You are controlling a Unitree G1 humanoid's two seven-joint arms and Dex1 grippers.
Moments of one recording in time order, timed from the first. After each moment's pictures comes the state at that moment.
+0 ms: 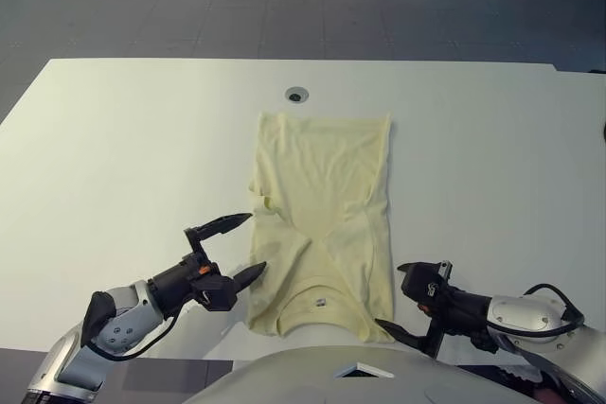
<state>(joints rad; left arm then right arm) 0.46 0.77 -0.02 -0.25 0.34 -0.73 -0.41 0.43 -1.02 0.15 -1.00 0.48 0.92 0.47</state>
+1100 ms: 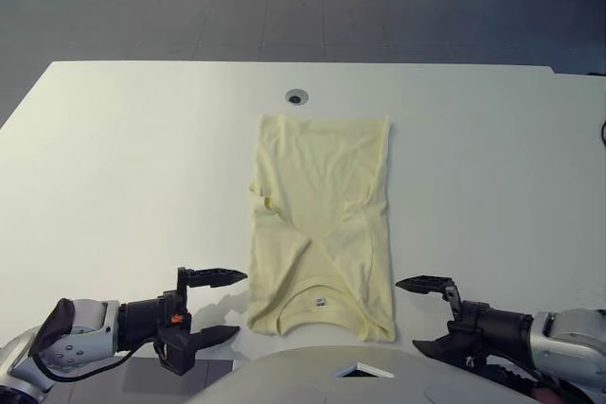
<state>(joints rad) 0.49 1.00 -0.07 -0.02 0.26 -1.14 -0.61 0.77 -0.96 -0.10 -0.68 -0.35 -0.40 0.89</state>
